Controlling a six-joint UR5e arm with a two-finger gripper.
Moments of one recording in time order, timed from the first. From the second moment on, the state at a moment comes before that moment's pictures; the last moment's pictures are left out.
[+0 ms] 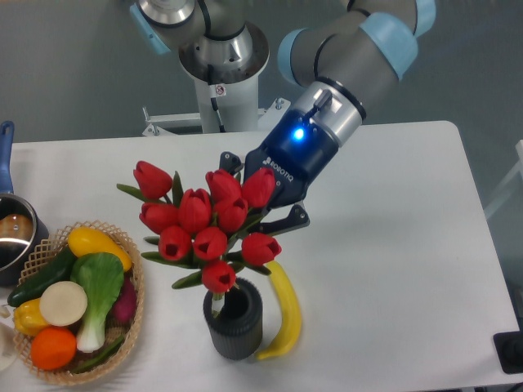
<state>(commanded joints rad) 2.61 -1.81 -1.54 -0.70 0.39 0.84</state>
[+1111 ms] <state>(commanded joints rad) 2.94 -1.85 -1.62 -0.76 0.77 1.20</state>
